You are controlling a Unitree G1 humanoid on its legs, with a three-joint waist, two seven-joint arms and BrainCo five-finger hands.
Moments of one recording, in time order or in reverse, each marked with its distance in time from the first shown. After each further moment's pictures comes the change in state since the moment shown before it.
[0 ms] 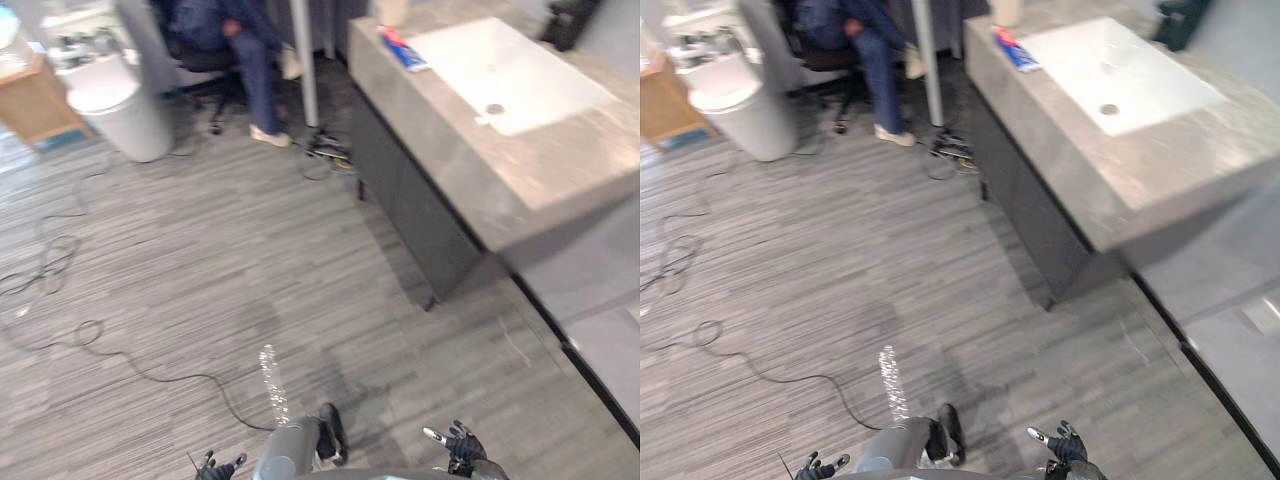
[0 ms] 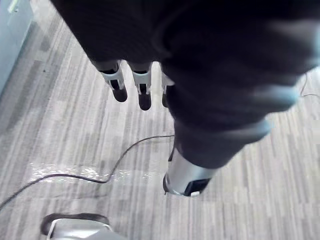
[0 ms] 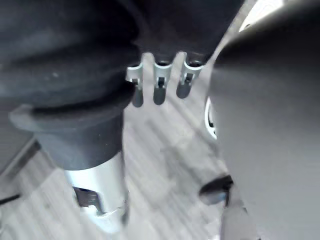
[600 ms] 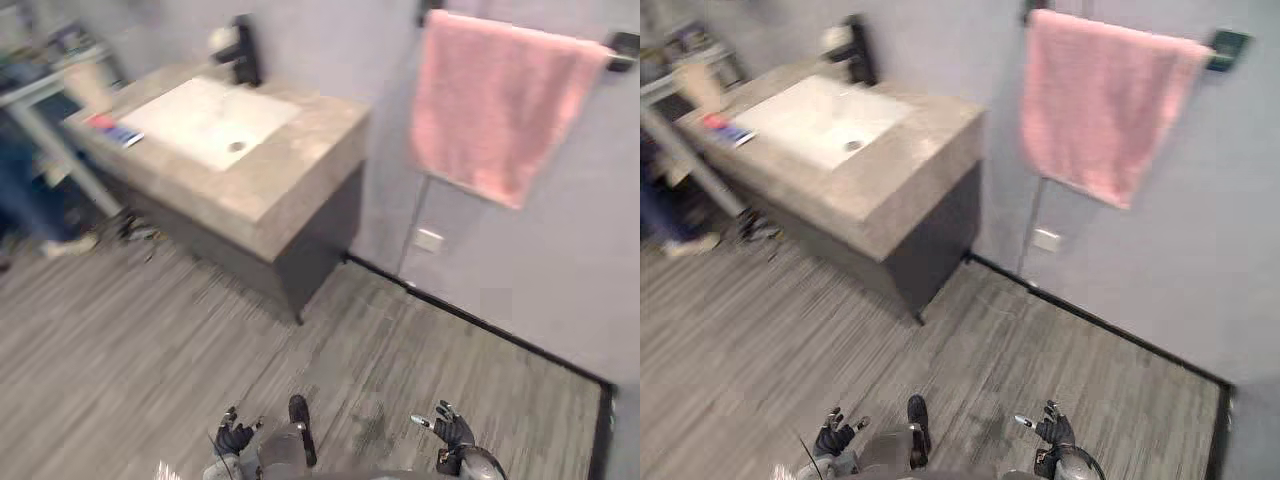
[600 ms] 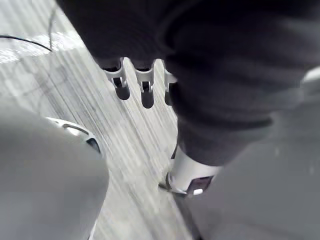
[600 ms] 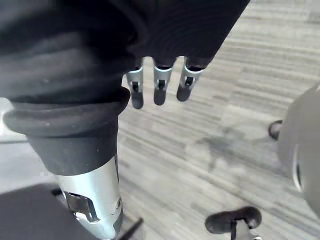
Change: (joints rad) left arm -0.019 -0.066 0.008 -0.142 -0.044 -0.016 -0.015; right arm 0.013 0.004 0.172 -0.097 0.036 0.007 -0.024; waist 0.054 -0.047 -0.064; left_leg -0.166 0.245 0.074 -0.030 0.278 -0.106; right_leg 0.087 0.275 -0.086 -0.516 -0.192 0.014
